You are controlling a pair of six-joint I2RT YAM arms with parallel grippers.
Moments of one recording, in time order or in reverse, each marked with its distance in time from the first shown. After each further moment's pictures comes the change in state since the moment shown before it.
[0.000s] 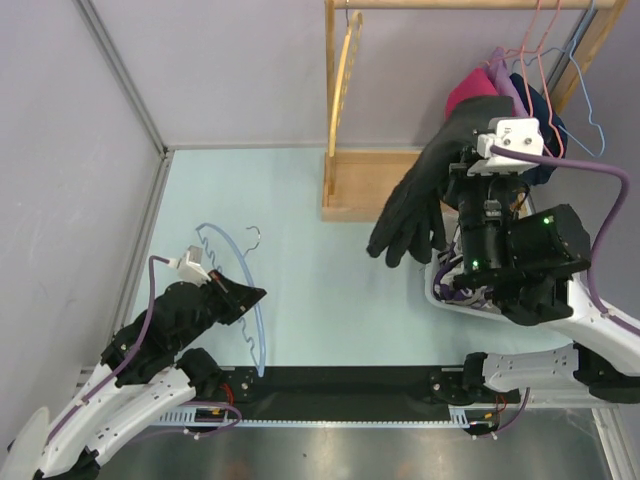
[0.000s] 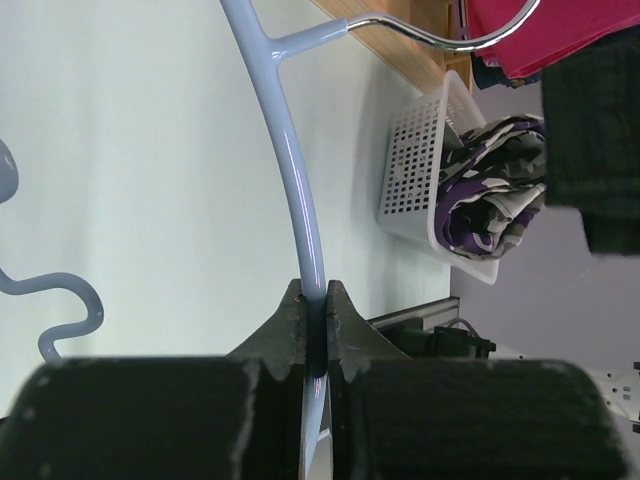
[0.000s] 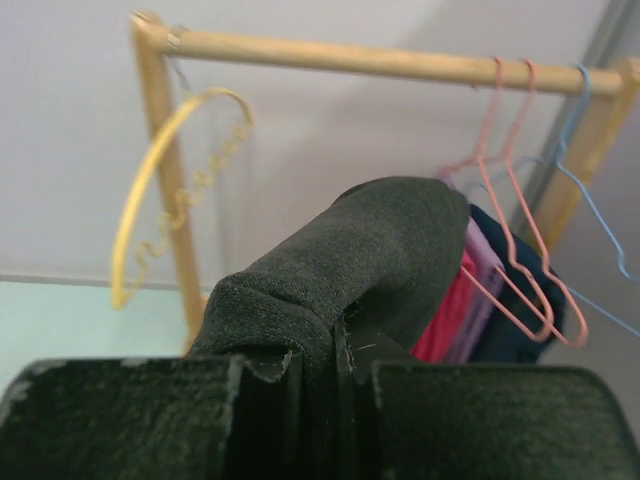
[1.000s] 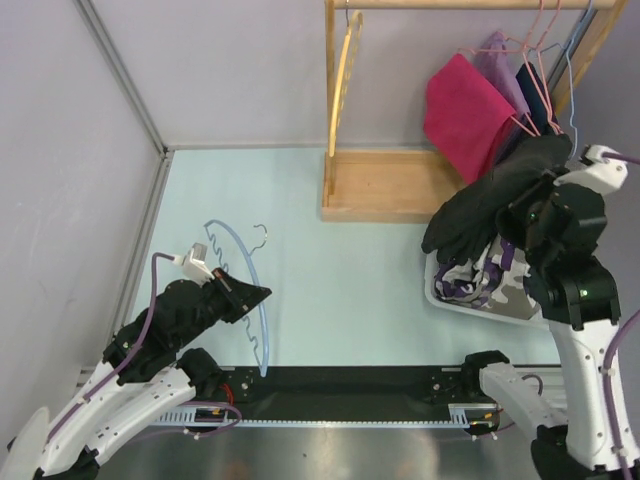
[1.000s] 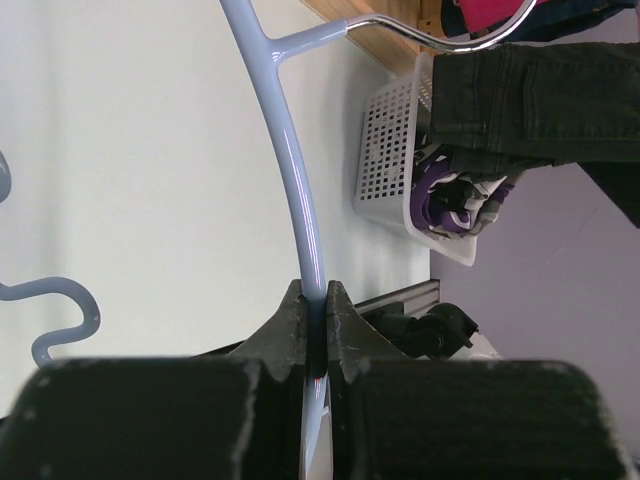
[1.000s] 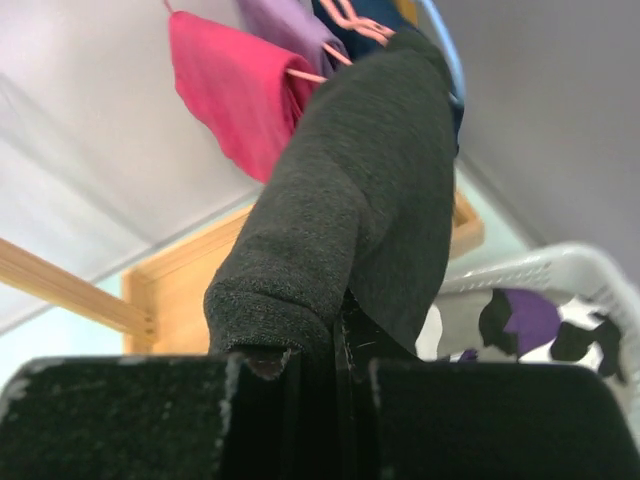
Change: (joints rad) left arm 0.000 0.016 0.000 0.053 0.060 -0.001; right arm -1.096 -0.206 -0.183 -0.854 -0.652 1.073
